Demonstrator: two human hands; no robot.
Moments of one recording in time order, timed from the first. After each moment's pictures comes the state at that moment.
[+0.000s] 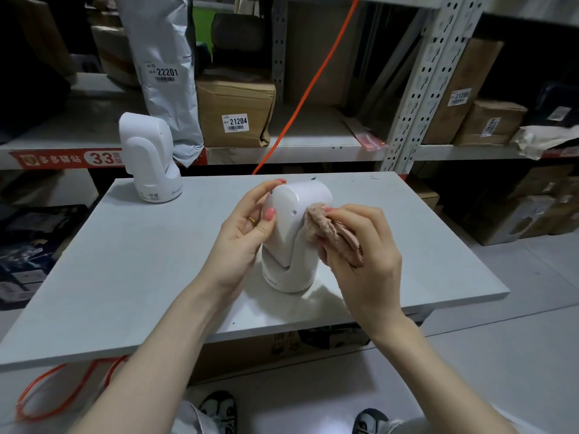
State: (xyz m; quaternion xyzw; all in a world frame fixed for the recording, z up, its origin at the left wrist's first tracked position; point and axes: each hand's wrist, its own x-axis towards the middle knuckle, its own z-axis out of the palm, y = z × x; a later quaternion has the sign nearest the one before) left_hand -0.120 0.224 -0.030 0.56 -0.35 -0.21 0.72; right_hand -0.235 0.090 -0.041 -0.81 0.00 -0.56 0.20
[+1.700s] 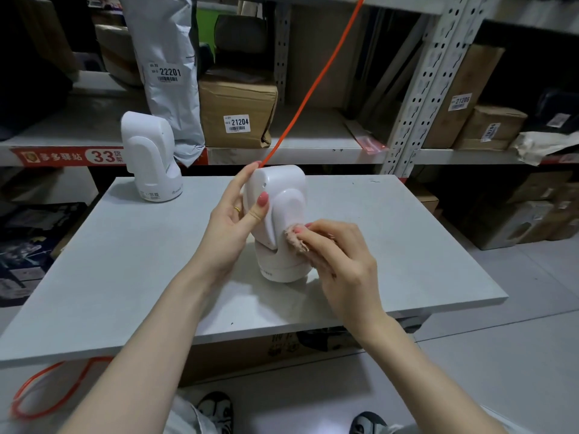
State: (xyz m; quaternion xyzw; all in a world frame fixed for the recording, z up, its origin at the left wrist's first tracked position) left_hand -0.101 0.221 -0.024 0.58 -0.33 -0.15 0.73; right_hand -0.219 0.088 -0.063 -0.84 -0.04 -0.53 0.11
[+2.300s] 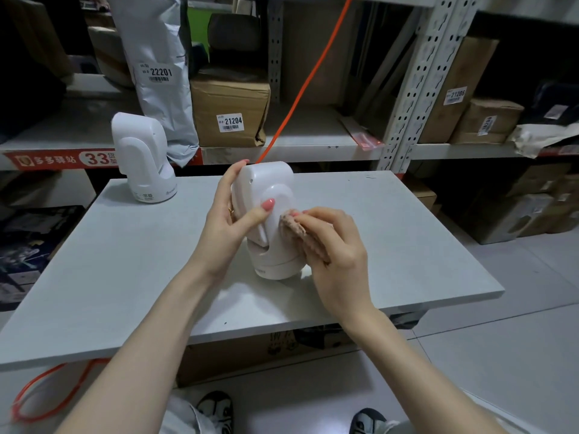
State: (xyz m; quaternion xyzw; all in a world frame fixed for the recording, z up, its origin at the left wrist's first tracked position) left_hand -0.101 0.216 -0.028 0.59 -0.34 -0.12 0.72; right_hand -0.214 0.091 -0.060 -0.83 0.00 -0.52 0.21
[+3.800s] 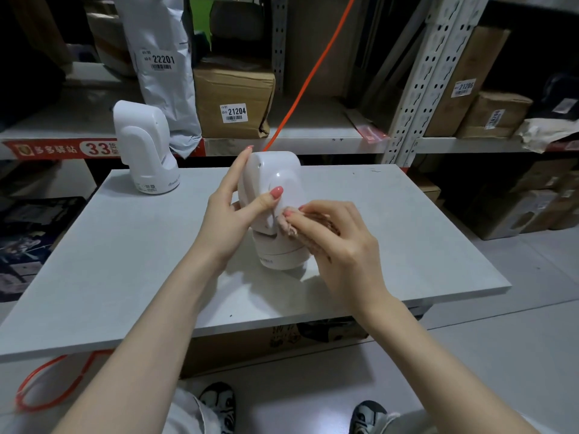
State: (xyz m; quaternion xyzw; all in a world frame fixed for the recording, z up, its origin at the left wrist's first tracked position) left_hand -0.092 0.213 -0.029 0.65 -0.30 -0.08 0.69; right_hand -0.218 0.087 -0.051 -0.86 -0.03 -0.51 0.05
